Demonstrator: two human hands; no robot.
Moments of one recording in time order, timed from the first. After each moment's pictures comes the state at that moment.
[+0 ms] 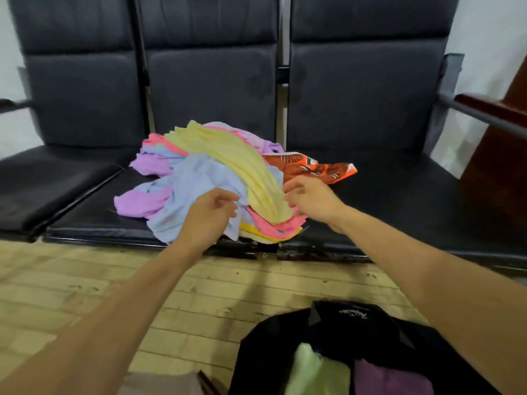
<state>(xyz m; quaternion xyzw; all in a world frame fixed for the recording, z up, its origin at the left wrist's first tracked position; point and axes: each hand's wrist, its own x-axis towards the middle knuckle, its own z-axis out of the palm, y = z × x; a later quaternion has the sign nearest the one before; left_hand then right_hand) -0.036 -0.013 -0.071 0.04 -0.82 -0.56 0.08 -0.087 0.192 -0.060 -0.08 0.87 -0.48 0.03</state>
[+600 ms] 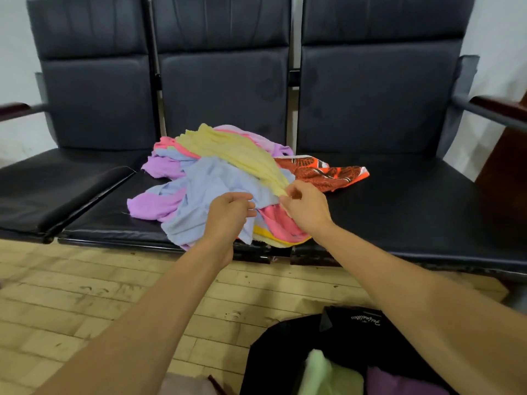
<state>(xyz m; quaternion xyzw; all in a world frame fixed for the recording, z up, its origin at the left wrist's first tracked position) -0.038 0.003 -0.063 0.12 -0.72 -0.68 0.08 -0.099 0.148 -0.088 -0.07 0.87 -0.47 -0.12</state>
